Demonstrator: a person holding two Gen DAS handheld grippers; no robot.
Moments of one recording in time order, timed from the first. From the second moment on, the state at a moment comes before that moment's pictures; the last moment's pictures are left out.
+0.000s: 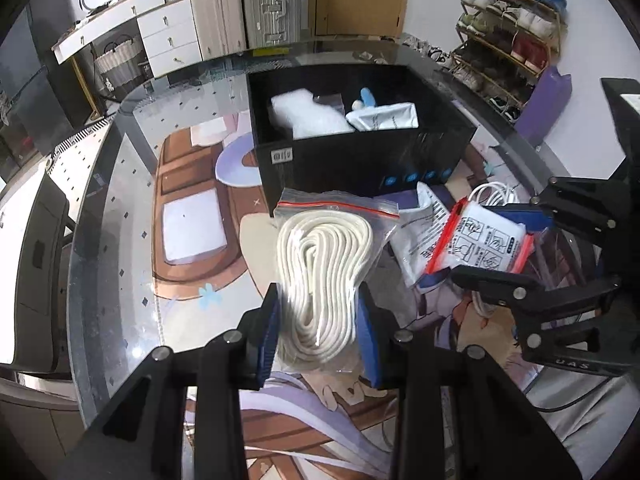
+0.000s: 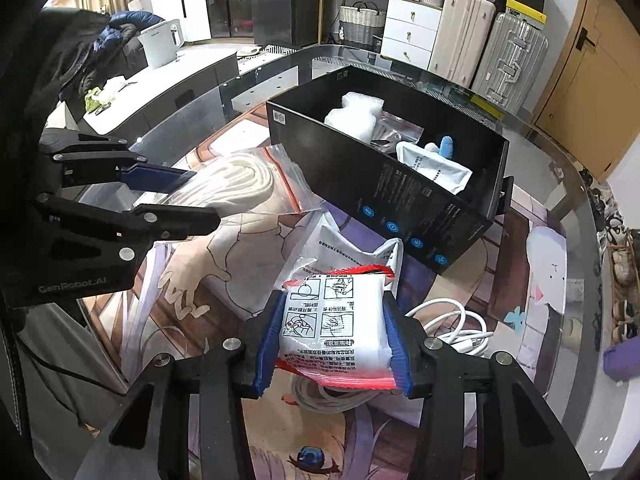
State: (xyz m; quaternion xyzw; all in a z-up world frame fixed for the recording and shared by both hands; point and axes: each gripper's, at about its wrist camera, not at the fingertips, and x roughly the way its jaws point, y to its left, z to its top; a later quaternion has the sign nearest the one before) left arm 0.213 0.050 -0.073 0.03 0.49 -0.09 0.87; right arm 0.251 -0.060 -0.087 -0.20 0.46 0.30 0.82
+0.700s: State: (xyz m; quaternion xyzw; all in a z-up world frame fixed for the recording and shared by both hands) left arm 0.192 0.037 -0.013 0.03 0.40 -0.11 0.91; right arm 0.239 -0.078 -0.016 -0.15 0.38 0.32 0.86
